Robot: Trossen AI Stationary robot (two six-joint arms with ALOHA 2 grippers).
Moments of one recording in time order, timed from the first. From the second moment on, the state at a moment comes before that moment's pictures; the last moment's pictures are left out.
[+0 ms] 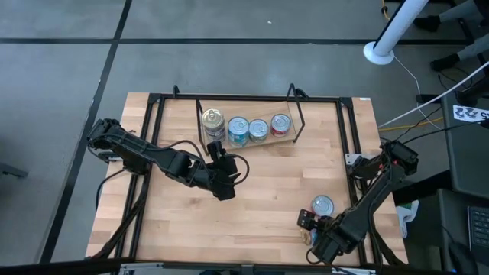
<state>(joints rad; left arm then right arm) -0.35 1.58 1.38 -0.70 -0.68 -0.32 0.90 1.73 1.35 -1.14 0.16 -0.34</state>
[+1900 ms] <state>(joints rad) -0.39 1.58 1.38 -0.70 -0.68 -0.32 0.97 1.74 1.22 -0.93 0.28 -0.37</state>
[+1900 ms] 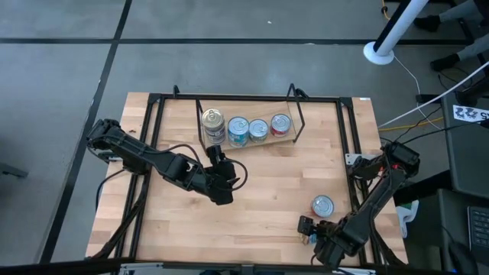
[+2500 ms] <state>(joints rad) -0.39 1.58 1.38 -0.70 -0.68 -0.31 0.97 1.74 1.17 -0.83 0.25 -0.23</state>
